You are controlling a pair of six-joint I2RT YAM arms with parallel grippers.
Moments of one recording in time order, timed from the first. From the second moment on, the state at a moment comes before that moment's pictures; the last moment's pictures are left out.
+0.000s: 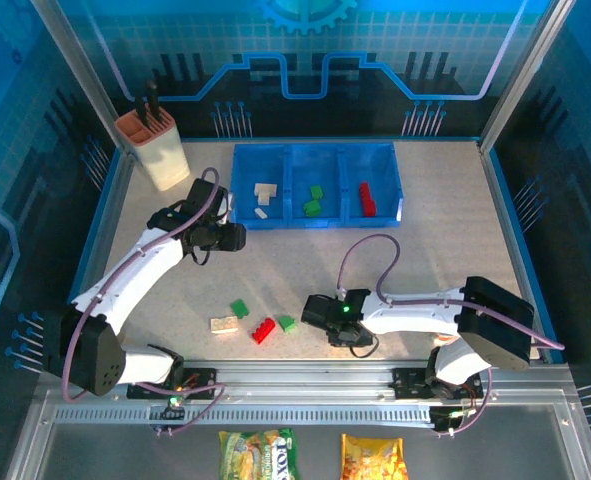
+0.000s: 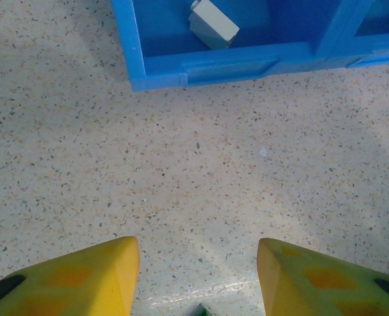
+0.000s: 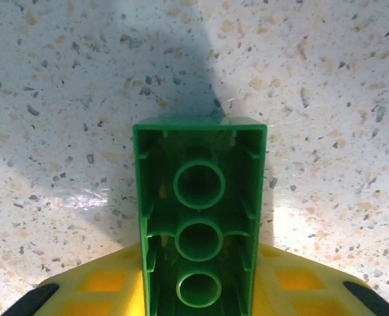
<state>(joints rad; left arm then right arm) -0.31 1.33 1.08 -0.78 0.02 -0.29 1.17 1.50 0.78 -0.82 0.20 1.22</state>
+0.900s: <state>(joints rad) -0.30 1.33 1.08 -0.78 0.05 -0.27 0.80 1.64 1.24 -0.87 0.15 0.73</state>
